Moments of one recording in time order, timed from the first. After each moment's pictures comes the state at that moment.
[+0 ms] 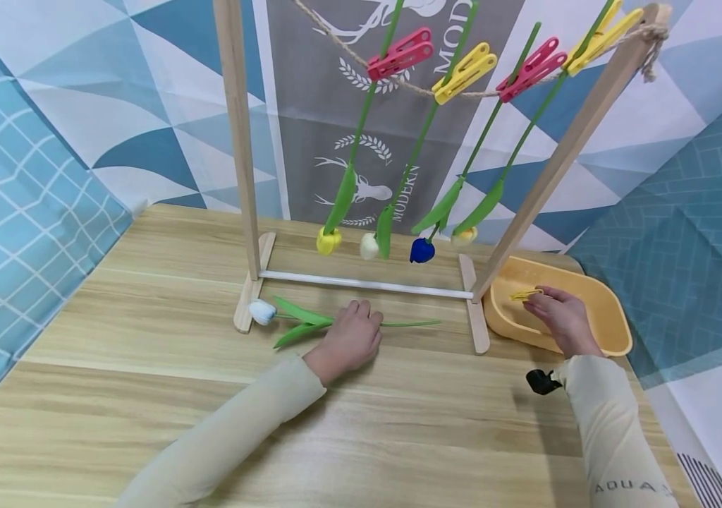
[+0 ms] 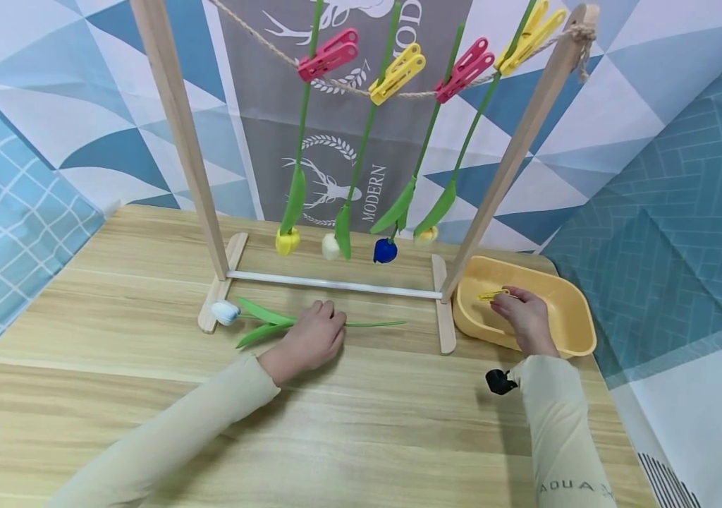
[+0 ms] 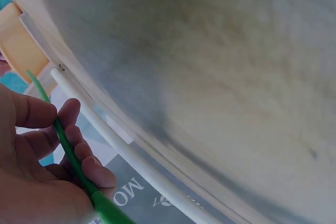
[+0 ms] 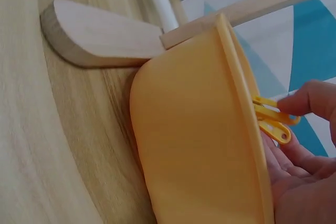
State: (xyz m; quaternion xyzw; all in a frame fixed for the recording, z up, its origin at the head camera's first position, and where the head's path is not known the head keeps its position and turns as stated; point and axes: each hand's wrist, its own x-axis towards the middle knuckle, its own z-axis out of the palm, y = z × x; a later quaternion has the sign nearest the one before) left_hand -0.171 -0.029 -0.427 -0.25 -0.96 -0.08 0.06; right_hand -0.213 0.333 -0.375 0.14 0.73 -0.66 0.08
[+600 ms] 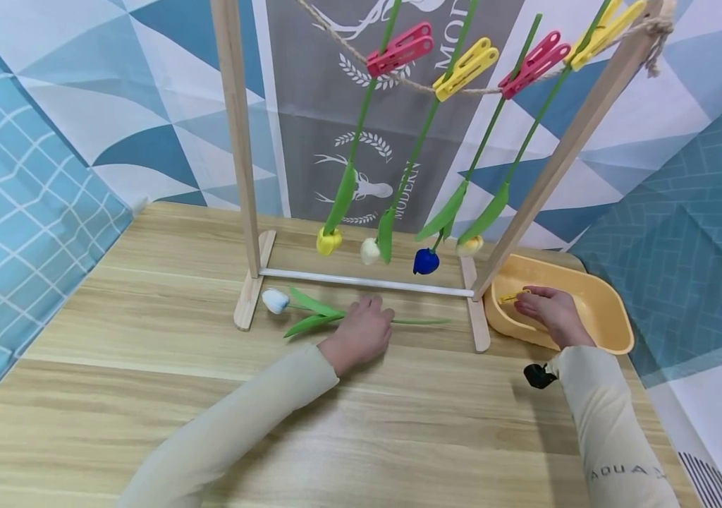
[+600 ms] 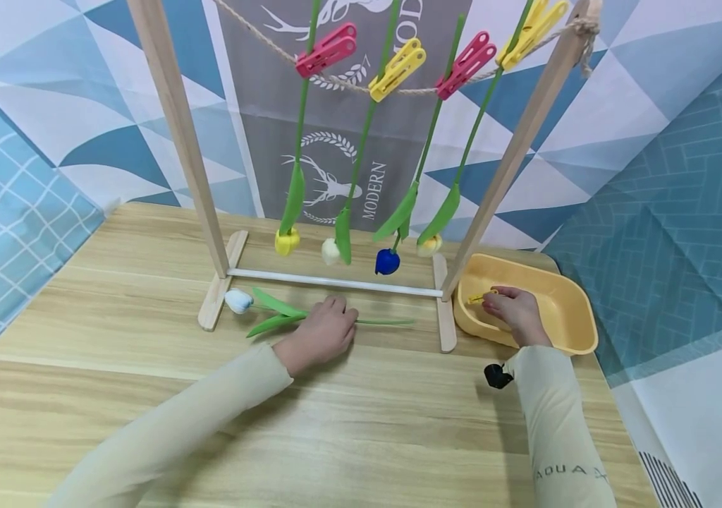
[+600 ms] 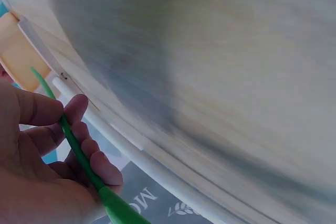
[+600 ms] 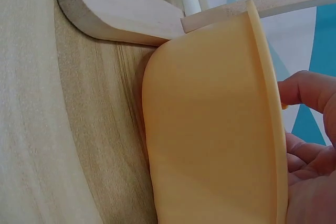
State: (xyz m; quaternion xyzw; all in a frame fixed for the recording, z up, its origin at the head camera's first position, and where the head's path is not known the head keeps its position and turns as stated) left_hand -0.181 -0.012 -0.422 -0.26 -0.96 -0.04 0.02; right_hand -0.228 0.331 -0.383 0.11 0.82 -0.55 0.14
